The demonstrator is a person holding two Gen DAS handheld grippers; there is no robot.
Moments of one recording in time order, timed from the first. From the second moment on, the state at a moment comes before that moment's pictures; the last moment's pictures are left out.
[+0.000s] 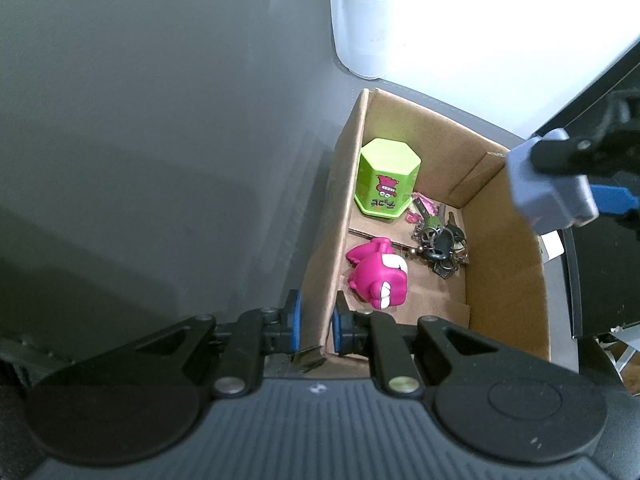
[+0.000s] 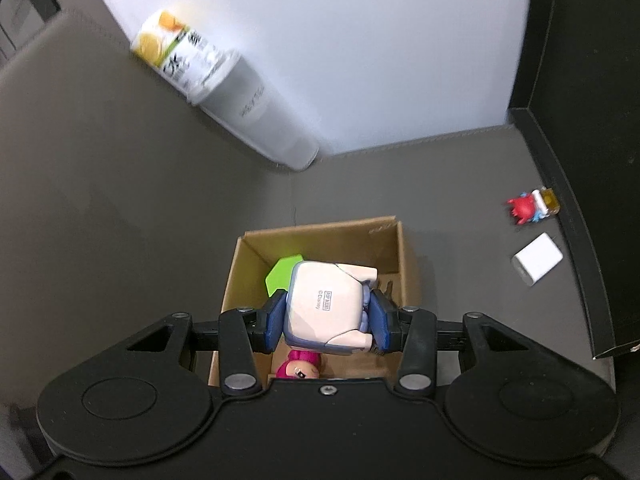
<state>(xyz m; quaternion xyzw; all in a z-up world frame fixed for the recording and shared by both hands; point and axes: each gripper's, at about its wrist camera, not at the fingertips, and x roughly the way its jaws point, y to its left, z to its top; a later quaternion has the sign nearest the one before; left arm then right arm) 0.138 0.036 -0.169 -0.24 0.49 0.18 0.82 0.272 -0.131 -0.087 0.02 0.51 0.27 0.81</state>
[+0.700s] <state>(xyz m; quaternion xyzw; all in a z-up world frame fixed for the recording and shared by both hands) 0.138 0.035 -0.168 -0.24 0.49 0.18 0.82 0.258 -0.087 -0.152 -0.08 0.57 0.25 0.78</state>
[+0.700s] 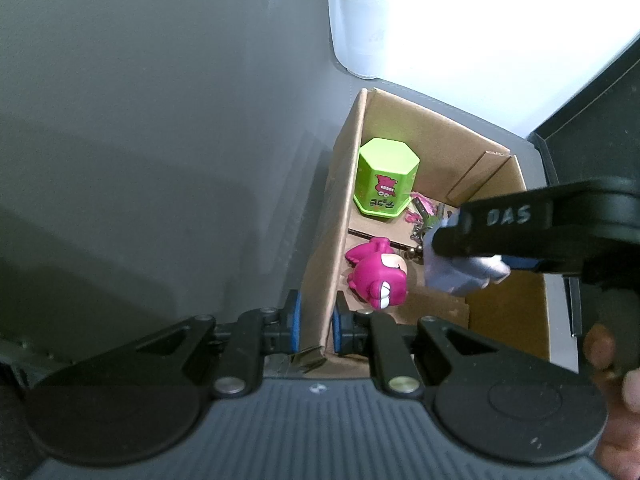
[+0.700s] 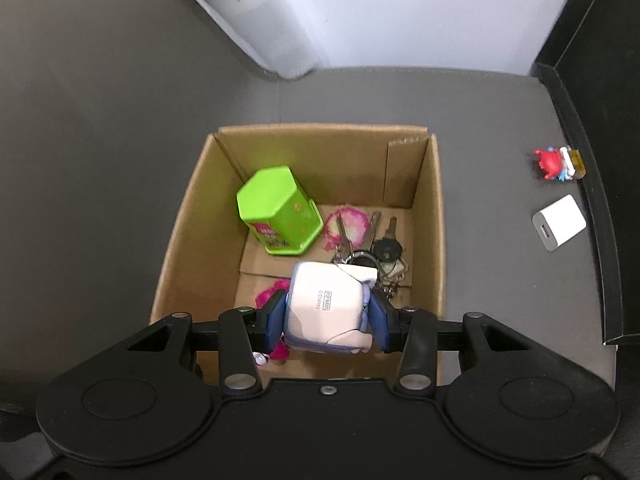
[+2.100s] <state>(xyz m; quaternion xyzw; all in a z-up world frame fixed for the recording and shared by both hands) 0.139 0.030 -0.170 -0.23 0.49 0.19 0.82 0.287 -0.202 -0.104 -0.01 0.49 0.18 0.86</state>
